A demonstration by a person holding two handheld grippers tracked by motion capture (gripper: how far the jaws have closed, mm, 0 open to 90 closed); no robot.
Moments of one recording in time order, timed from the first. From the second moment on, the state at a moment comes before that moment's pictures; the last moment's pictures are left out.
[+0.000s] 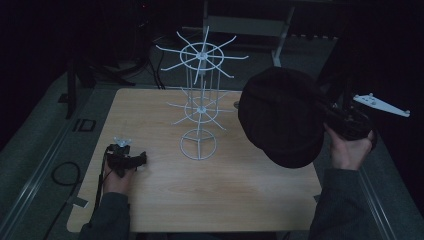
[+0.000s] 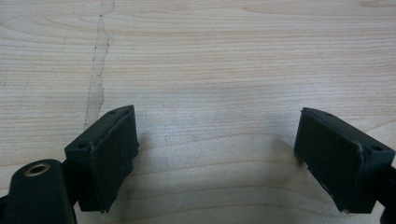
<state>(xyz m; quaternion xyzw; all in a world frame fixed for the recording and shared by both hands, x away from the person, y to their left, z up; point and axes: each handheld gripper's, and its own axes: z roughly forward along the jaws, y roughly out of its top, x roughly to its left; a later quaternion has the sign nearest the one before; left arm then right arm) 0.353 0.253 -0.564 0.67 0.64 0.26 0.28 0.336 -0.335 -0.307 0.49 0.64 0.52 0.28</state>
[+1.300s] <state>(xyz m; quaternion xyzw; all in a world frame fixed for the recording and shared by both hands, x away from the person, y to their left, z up) 0.353 0.253 -0.564 0.67 0.64 0.26 0.28 0.331 -0.331 -0.289 0.38 0.66 0.62 0.20</state>
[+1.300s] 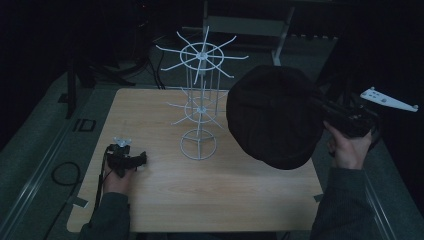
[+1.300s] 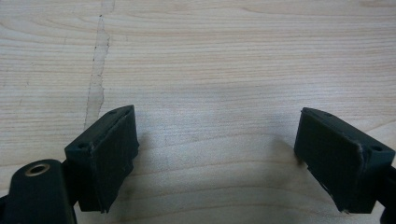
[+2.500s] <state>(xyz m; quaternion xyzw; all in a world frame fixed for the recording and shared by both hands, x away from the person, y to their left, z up) 0.353 0.253 -0.564 0.67 0.64 0.26 0.28 0.330 -0.314 -0.283 0.30 0.65 0.69 0.13</state>
